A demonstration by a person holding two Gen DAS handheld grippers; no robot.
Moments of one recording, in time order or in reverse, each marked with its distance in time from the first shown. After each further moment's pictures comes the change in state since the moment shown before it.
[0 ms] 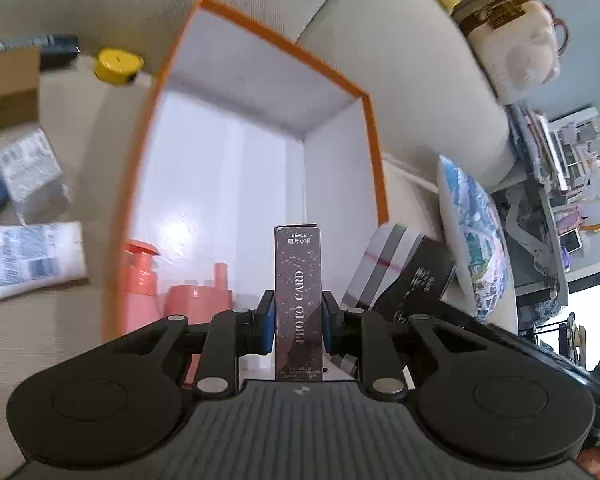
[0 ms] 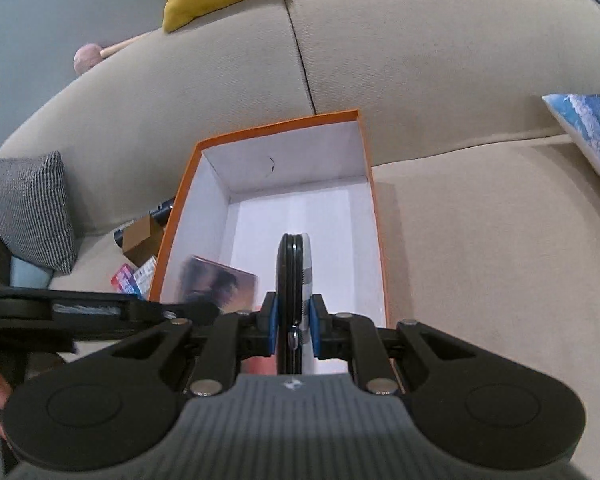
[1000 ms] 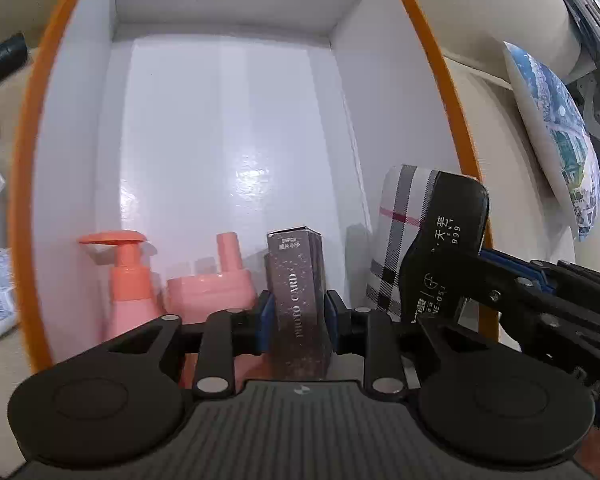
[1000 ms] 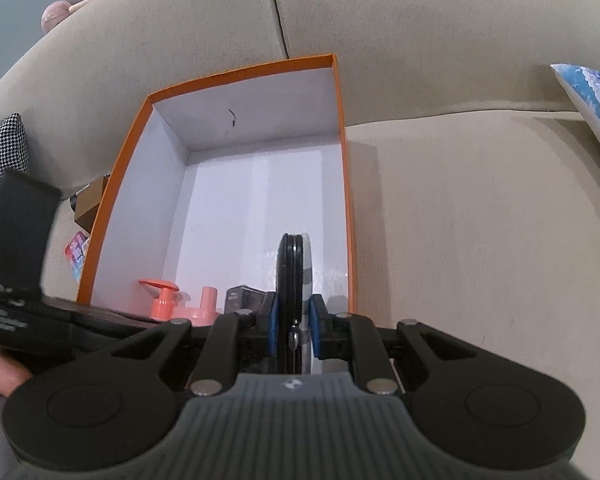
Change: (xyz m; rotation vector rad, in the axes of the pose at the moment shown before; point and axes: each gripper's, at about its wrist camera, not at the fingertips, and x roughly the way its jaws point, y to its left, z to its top) left arm 0.073 -0.024 -0.008 0.190 0.213 0.279; right arm 0.057 -0.019 -0.003 -0.041 0.117 -0.065
